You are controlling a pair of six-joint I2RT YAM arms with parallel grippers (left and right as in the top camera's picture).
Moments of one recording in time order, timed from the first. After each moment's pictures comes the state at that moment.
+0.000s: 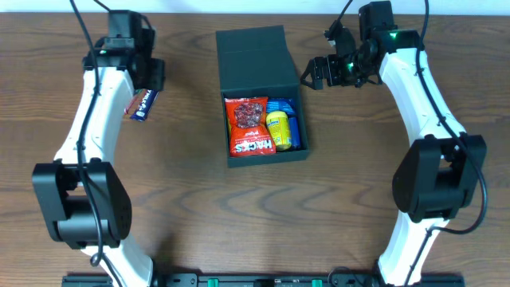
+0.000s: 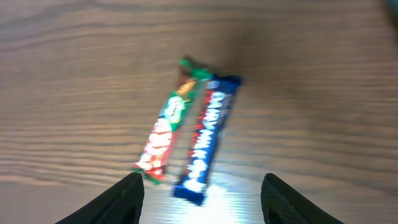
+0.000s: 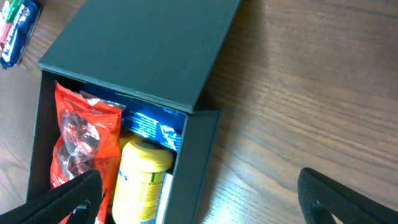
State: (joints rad) left arm 0.03 1.89 1.60 -0.78 -0.11 0.15; right arm 0.10 2.08 1.84 -0.97 -0.47 -0.07
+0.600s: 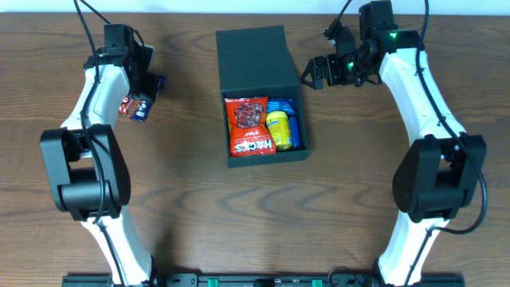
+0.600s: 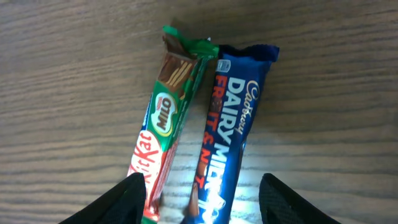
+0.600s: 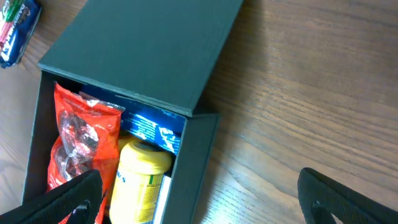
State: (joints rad) left arm 0.09 2.09 1.60 -0.69 -0.05 0.28; right arm 0.10 2.08 1.84 -0.96 -0.47 -0.09
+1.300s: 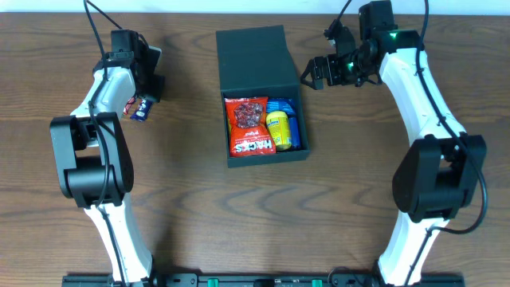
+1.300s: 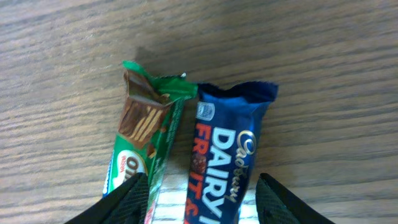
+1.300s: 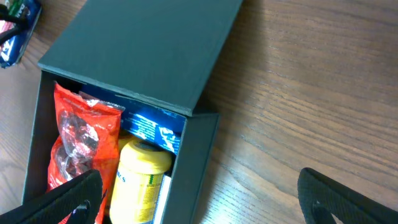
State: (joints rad) left arm 0.09 2.19 1.60 -0.56 0.01 0.32; right arm 0.10 2.08 1.84 -0.96 -0.47 -0.08
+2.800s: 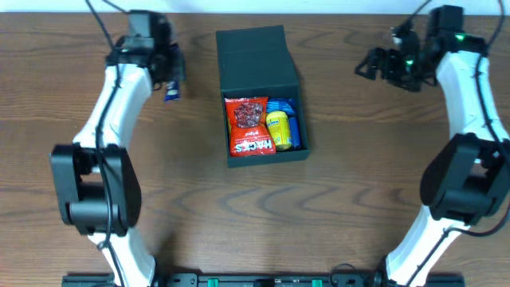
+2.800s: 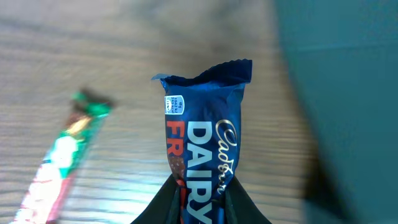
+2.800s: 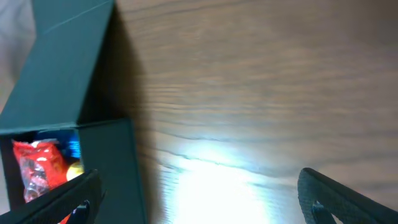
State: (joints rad) left arm -0.09 1.96 1.61 -0.62 0.05 -0.12; right arm -0.19 2.08 1.84 -1.01 -0.47 0.03
